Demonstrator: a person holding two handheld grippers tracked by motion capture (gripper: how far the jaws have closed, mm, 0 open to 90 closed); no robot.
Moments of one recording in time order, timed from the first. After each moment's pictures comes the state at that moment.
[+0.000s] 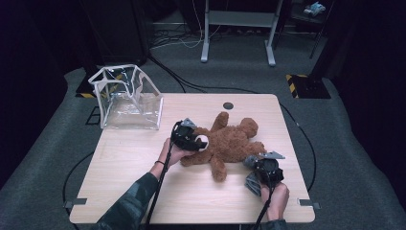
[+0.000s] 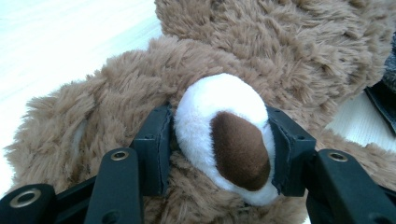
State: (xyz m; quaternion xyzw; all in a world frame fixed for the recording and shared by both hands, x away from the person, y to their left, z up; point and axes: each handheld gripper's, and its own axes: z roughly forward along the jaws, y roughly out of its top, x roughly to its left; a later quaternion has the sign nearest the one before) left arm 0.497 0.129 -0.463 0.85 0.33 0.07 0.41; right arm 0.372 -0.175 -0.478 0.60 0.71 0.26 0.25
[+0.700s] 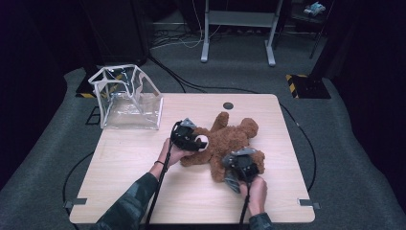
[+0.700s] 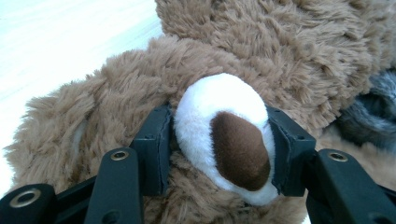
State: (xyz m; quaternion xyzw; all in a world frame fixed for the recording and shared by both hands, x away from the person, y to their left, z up) left arm 0.497 0.130 -0.464 0.85 0.33 0.06 0.41; right arm 0.390 -0.115 -0.485 0.54 0.77 0.25 0.22
